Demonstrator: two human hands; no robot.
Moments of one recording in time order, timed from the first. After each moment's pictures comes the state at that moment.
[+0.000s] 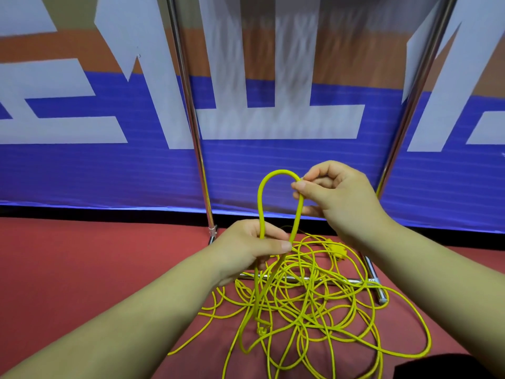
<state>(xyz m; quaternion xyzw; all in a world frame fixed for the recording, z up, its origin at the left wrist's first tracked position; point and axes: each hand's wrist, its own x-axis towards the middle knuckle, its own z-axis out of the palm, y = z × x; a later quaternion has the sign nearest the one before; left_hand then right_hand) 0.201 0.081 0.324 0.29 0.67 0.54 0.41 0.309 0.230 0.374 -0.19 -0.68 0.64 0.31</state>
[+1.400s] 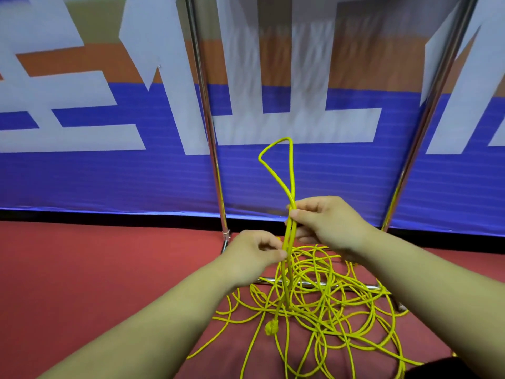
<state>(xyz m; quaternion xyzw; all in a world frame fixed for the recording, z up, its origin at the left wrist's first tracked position) 0.174 0.061 0.300 0.35 0.78 0.45 0.28 0.272 0.222 0.330 -0.22 -0.73 0.63 0.13</state>
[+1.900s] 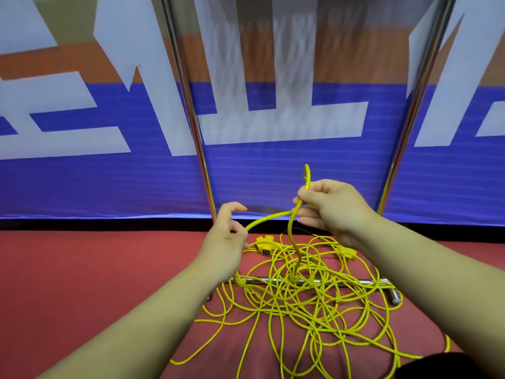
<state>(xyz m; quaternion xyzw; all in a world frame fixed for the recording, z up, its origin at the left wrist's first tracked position) 0.157 0.068 0.296 0.29 0.77 0.54 0.16 0.276 0.249 0.342 -0.31 -0.61 0.70 0.21</state>
